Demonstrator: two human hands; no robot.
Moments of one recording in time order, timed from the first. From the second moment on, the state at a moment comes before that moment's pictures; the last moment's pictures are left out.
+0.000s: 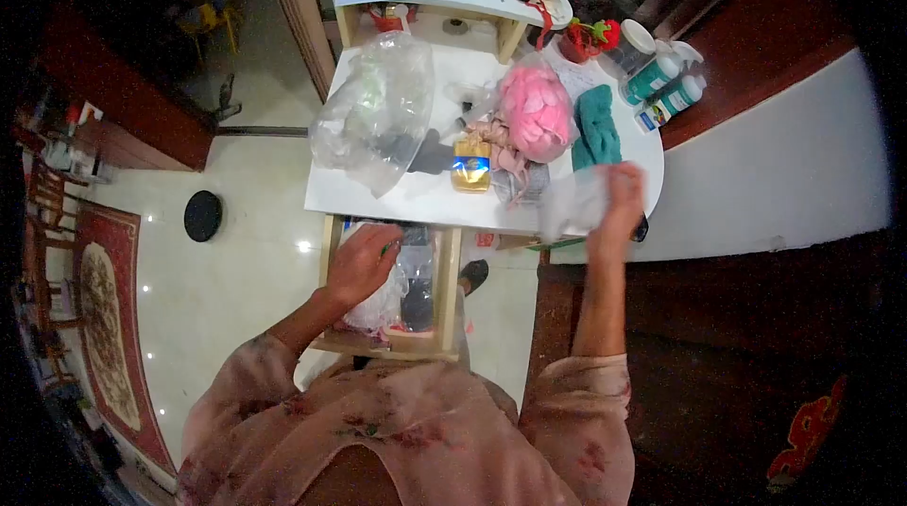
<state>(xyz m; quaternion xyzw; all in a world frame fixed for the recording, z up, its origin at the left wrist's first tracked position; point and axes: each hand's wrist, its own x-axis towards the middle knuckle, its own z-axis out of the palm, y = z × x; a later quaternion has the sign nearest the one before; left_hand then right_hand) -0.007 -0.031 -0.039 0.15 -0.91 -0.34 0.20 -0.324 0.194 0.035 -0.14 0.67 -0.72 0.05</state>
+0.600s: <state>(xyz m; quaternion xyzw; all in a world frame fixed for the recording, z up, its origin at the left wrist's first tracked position) -0.117 -0.045 0.029 0.27 -0.87 -0.33 0.24 -0.261 0.145 -0.023 -0.31 0.82 -0.47 0.07</state>
